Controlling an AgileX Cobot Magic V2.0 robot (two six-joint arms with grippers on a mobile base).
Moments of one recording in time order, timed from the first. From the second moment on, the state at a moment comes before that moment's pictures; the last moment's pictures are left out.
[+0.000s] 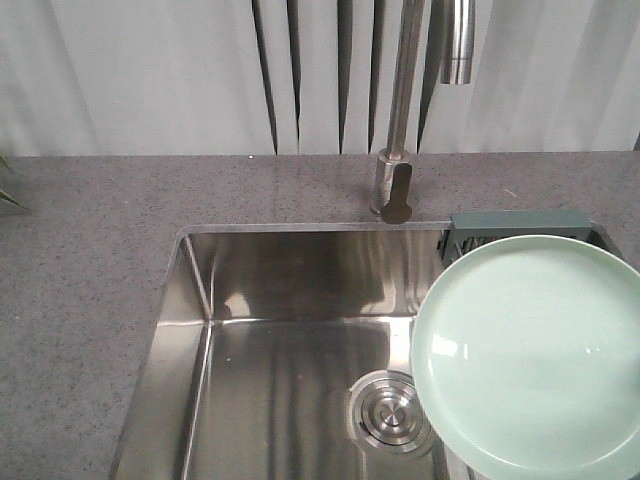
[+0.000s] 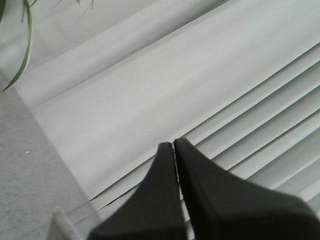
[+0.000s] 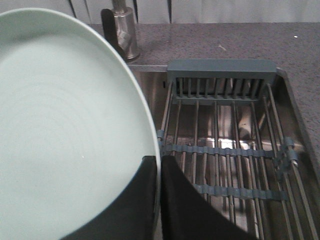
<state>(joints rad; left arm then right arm) 0.04 -0.01 -0.03 -0.34 -0.13 -0.97 -0.04 0.42 -0.48 0.31 0.61 -0.24</state>
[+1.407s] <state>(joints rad) -0.14 1.62 -1.12 1.25 -0.91 -1.83 -0.04 0.36 -0.55 -0.11 0.70 0.07</state>
